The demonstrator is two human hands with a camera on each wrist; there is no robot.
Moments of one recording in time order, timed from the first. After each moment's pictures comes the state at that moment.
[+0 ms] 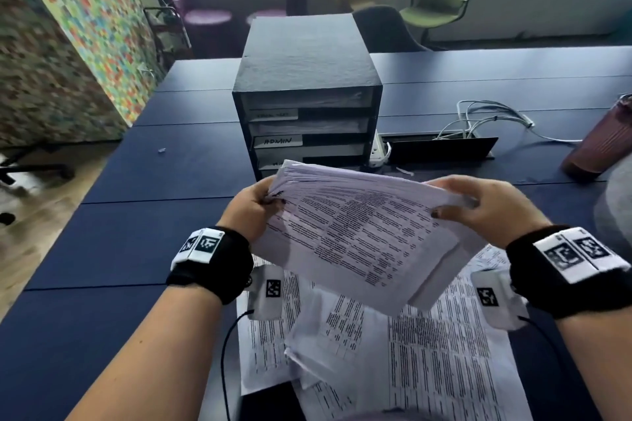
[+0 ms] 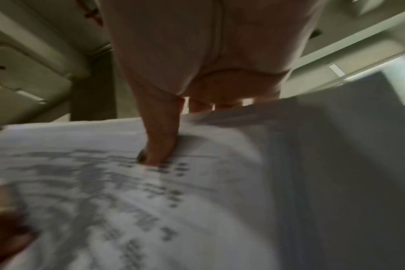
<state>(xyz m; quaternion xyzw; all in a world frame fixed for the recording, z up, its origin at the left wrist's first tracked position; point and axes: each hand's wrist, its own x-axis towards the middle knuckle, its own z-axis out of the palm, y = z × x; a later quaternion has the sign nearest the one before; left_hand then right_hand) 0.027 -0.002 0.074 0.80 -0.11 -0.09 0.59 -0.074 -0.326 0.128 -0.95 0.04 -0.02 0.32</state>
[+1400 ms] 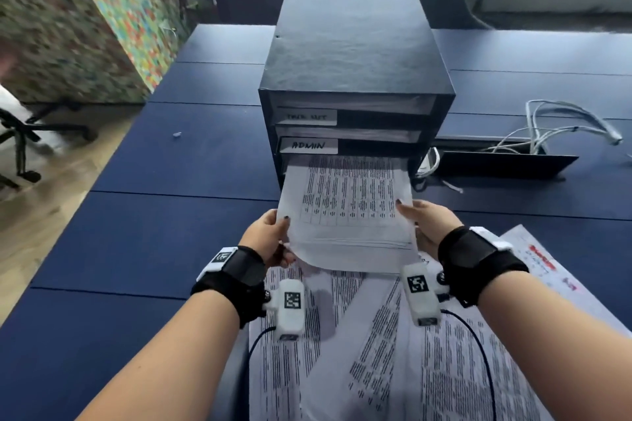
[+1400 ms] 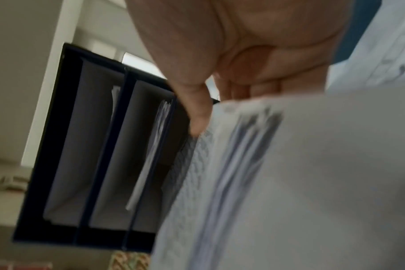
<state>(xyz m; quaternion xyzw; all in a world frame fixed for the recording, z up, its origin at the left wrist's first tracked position) 0.080 0.010 0.008 0.68 0.18 -0.23 0.67 0.077 -0.261 0.013 -0.69 0.31 0.16 0.63</state>
